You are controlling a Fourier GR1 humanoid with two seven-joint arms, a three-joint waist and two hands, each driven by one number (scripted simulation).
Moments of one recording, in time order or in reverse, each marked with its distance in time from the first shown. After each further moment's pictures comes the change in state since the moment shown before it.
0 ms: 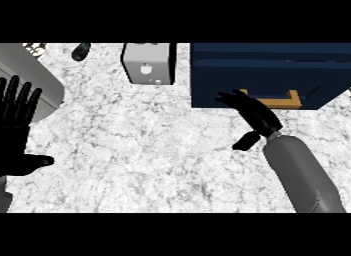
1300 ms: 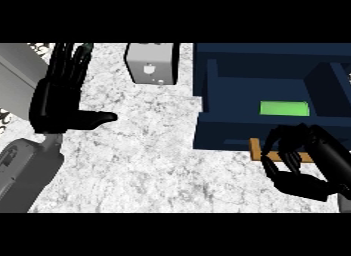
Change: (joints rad) left arm -0.352 -0.054 -0.265 0.078 0.025 0.336 0.024; right arm 0.472 -0.146 -0.039 -1.085 -0.474 0.335 0.374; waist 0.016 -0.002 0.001
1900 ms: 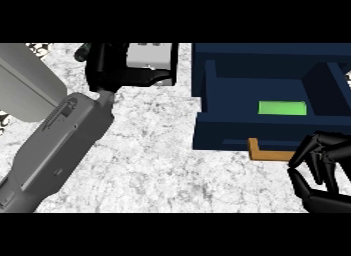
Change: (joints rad) left arm -0.383 -0.186 -0.068 0.333 -0.034 0.109 -0.018; right arm 0.058 0.076 -0.141 -0.192 -0.421 0.026 0.189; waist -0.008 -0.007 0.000
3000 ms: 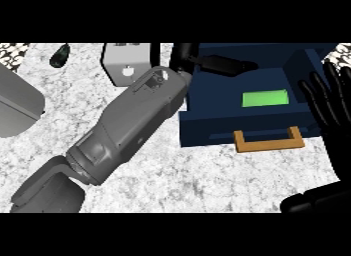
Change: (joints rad) left arm -0.475 -0.305 -0.131 0.607 -0.055 0.009 -0.127; right arm -0.106 0.170 -0.044 0.070 -0.218 -0.160 -0.014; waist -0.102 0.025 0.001
